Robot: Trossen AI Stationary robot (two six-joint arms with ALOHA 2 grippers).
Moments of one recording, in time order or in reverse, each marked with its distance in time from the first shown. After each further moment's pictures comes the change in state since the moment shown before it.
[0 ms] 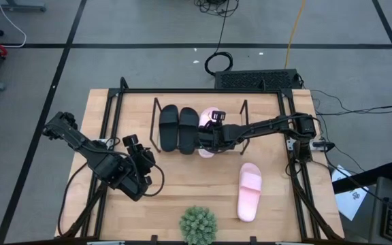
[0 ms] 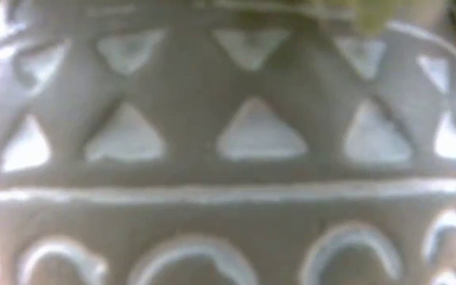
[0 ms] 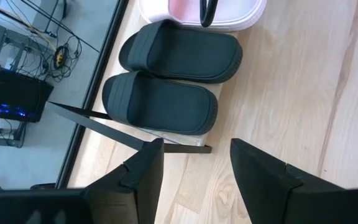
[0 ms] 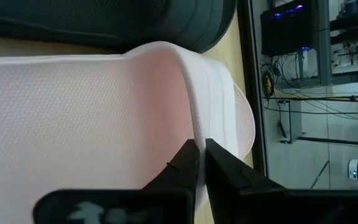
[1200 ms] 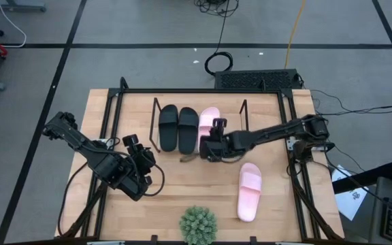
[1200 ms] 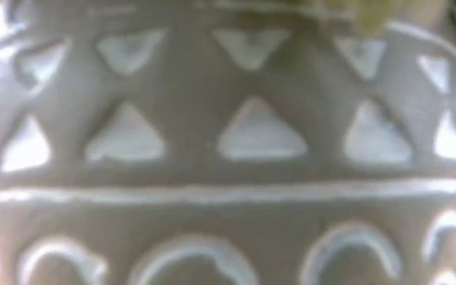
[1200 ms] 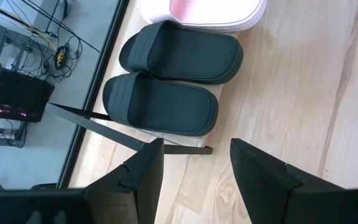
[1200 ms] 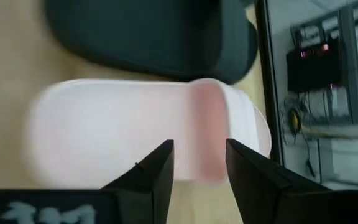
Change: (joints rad) left arm 0.001 0.000 0.000 -0.001 -0.001 0.003; right arm 0.127 -0.125 -0.001 -0.036 -0.086 0.011
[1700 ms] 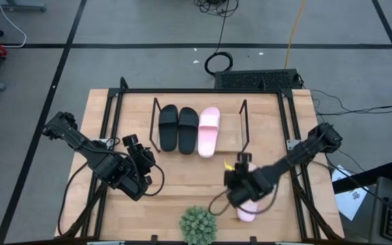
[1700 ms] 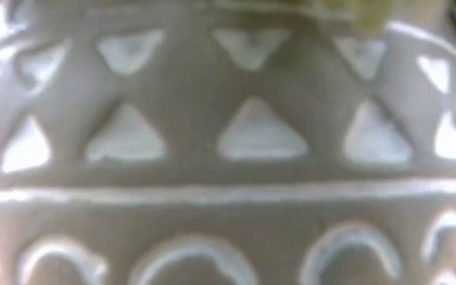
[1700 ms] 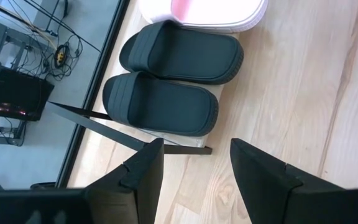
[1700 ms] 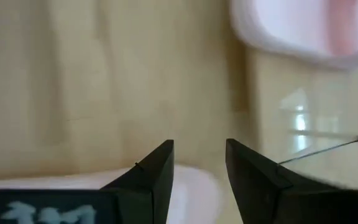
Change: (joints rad) left arm 0.000 0.000 0.000 -0.001 -0.001 -0.010; right arm 0.429 -0.058 0.000 -0.431 -0.159 0.593
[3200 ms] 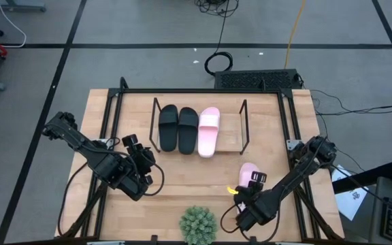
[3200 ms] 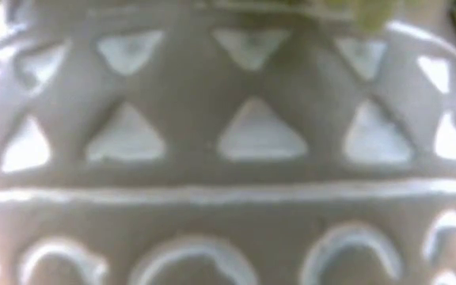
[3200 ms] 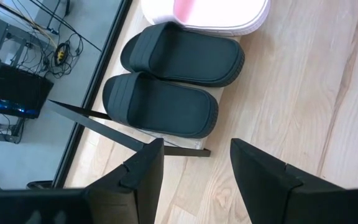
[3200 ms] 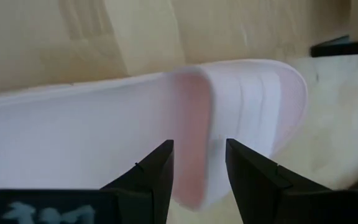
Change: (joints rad) left arm 0.000 0.000 0.000 0.003 -0.008 -0.024; right arm 0.185 0.166 0.000 -0.128 -0.229 0.424
